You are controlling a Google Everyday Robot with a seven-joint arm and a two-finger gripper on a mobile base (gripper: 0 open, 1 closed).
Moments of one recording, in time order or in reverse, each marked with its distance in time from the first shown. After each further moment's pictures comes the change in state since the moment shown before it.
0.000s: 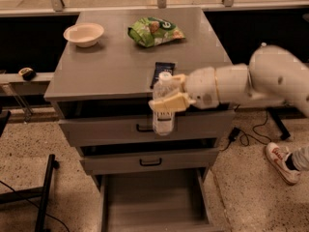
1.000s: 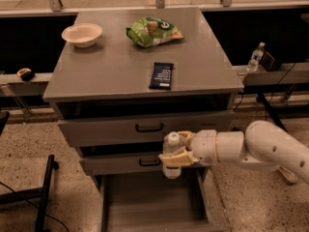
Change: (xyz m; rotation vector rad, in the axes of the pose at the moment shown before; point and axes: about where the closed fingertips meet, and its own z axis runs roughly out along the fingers) arm 0.170 0.043 0.018 0.072 0.029 0.063
